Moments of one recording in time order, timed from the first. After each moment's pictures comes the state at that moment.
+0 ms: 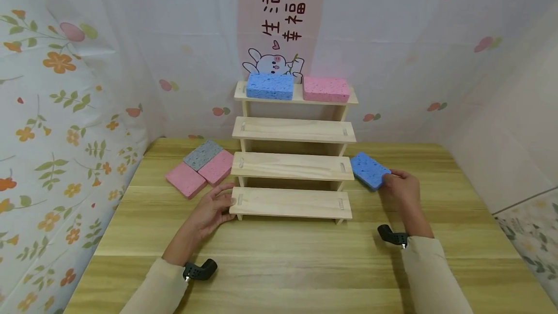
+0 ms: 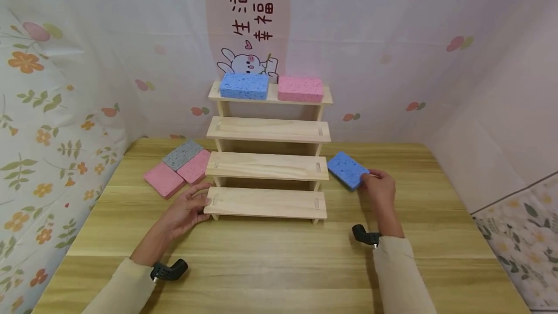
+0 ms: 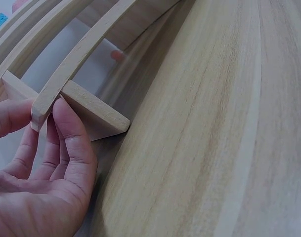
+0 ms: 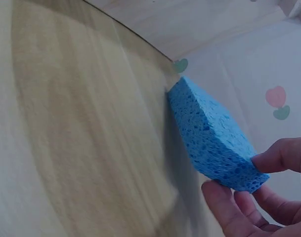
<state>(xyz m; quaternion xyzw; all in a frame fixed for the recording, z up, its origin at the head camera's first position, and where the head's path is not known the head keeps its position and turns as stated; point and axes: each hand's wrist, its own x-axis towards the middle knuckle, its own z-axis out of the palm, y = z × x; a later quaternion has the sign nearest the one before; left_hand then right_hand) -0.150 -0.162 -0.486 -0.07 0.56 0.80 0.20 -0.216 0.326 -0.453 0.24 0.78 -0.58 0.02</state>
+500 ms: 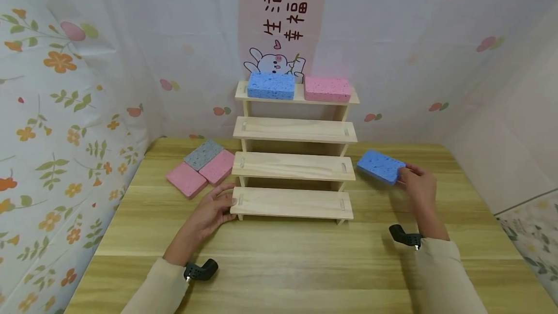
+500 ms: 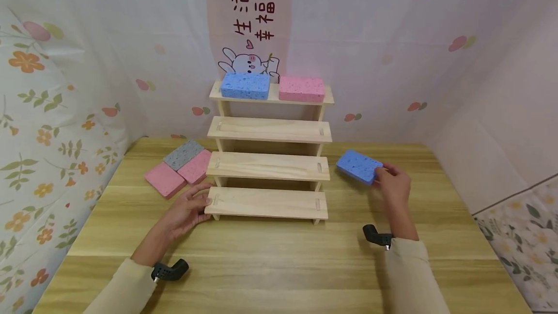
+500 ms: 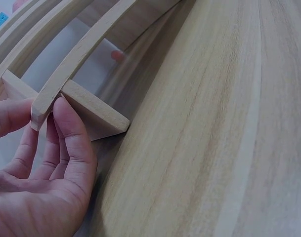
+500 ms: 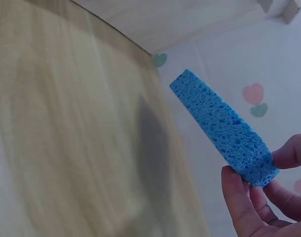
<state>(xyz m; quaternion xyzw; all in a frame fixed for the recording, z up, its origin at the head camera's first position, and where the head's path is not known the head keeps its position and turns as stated) -0.150 -0.162 -0.486 -0.06 0.56 0.81 0.20 -0.214 0.340 -0.433 0.24 0.71 -0.66 -0.05</state>
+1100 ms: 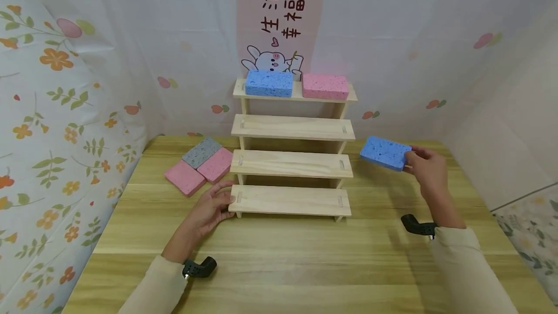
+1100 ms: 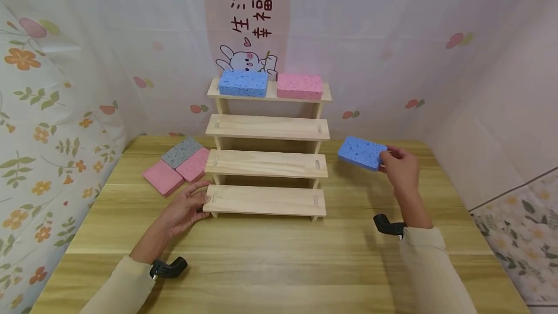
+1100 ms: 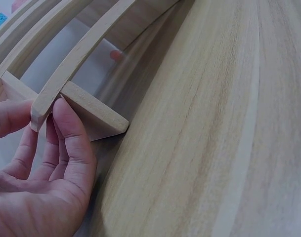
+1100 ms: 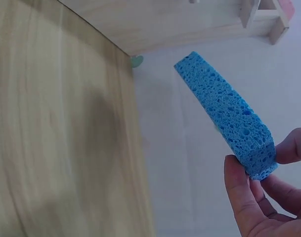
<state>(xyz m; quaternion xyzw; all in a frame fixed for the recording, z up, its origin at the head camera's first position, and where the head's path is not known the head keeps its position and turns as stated) -0.149 -0.161 -0.484 -0.05 0.56 0.80 0.20 -0.218 0.348 -0.391 0.16 0.80 -0.58 -0.06</state>
